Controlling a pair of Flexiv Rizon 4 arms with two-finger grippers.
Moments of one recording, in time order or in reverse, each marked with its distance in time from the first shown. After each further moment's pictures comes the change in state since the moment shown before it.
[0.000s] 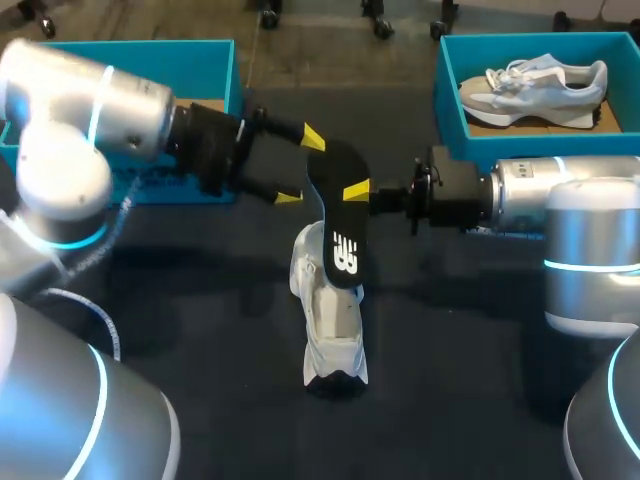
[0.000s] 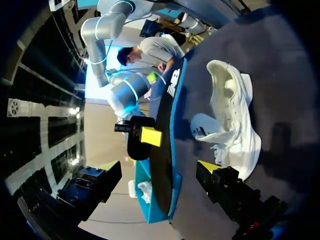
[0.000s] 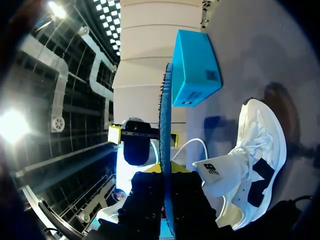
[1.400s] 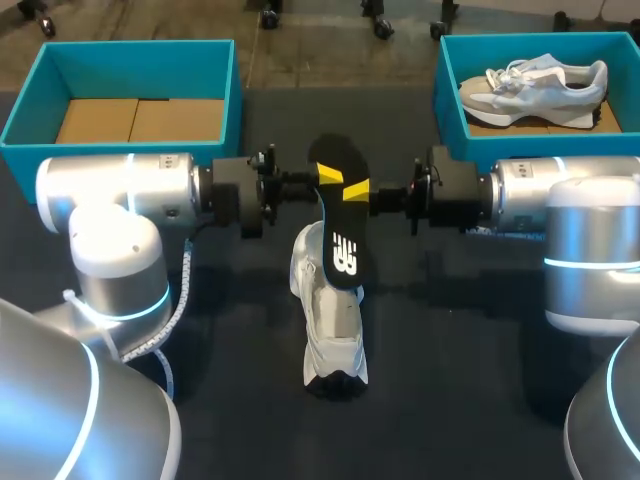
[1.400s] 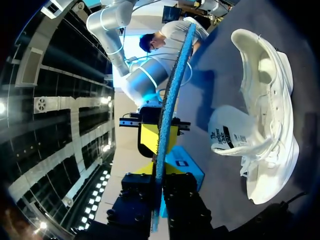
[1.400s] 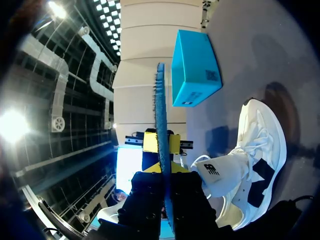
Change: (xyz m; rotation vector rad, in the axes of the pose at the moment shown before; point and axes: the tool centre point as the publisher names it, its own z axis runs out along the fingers) left arm 0.003 0.003 0.040 -0.127 -0.293 -0.007; right arm 0.000 0.001 0.000 -0.001 0.001 0.000
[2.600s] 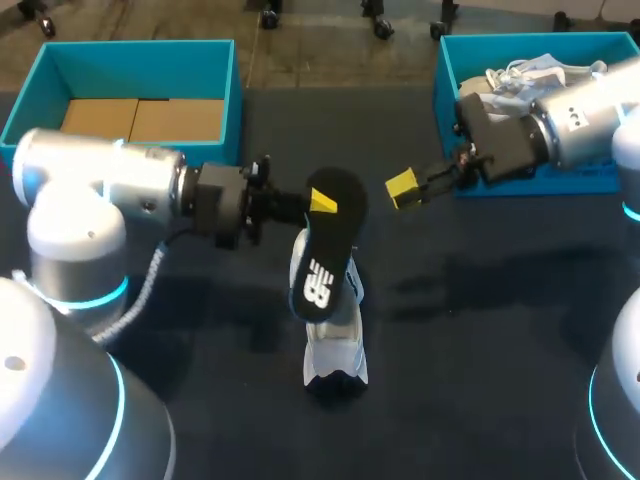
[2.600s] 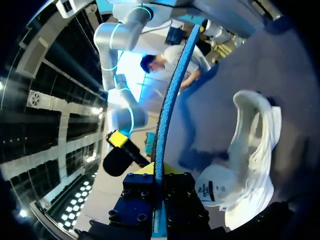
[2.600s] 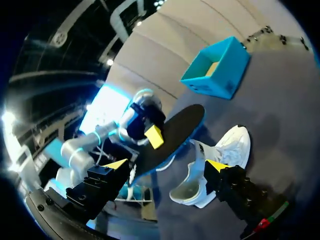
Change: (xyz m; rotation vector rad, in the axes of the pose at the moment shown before) left arm -0.008 -0.071 -0.022 0.210 0.133 -0.137; right arm 0.021 -0.024 -0.071 0.340 -0.210 -0.606
